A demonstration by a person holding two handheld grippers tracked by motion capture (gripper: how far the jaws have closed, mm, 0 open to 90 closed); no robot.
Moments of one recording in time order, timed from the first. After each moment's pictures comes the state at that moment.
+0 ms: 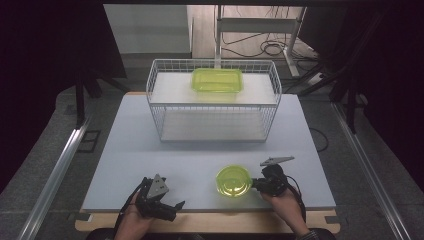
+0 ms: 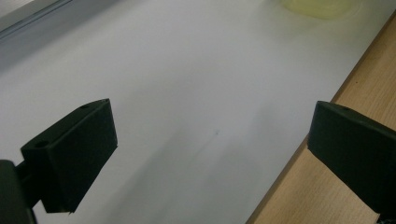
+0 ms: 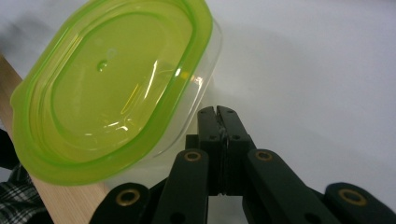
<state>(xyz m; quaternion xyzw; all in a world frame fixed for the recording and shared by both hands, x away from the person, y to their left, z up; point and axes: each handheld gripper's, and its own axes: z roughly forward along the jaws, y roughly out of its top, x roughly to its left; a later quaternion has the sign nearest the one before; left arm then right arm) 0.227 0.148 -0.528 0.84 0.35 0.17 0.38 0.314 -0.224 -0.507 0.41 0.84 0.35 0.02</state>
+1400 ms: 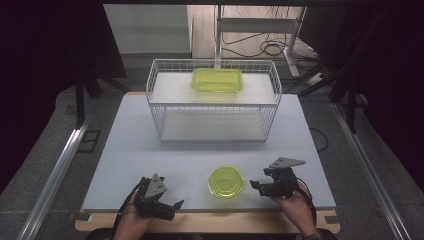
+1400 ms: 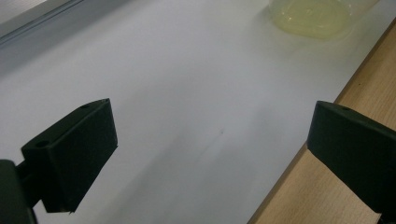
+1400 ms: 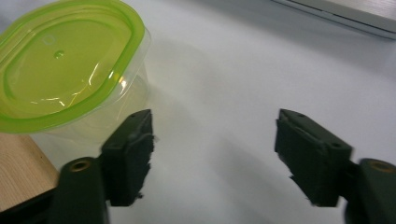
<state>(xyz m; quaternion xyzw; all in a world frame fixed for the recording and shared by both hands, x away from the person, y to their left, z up) 0.226 0.152 -0.526 0.84 0.36 0.18 0.38 0.304 -0.245 -0.495 0.38 0.84 0.37 0.12</state>
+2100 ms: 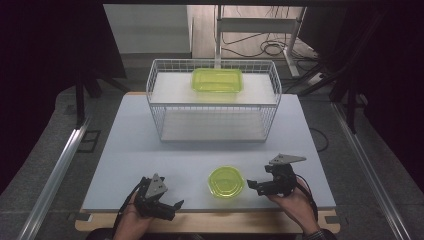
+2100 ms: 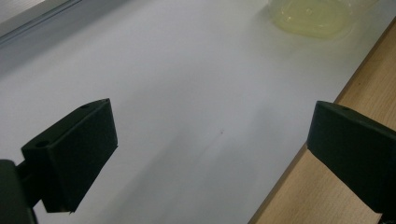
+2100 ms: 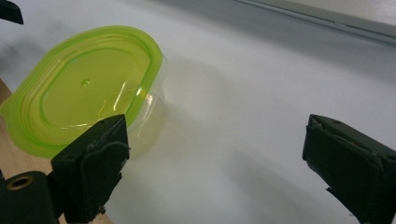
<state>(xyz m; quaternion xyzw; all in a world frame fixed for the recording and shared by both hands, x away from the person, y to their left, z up) 0.227 0.151 -0.527 0.84 0.36 0.17 0.38 0.307 -0.240 -0.484 0.39 0.83 0.39 0.09</state>
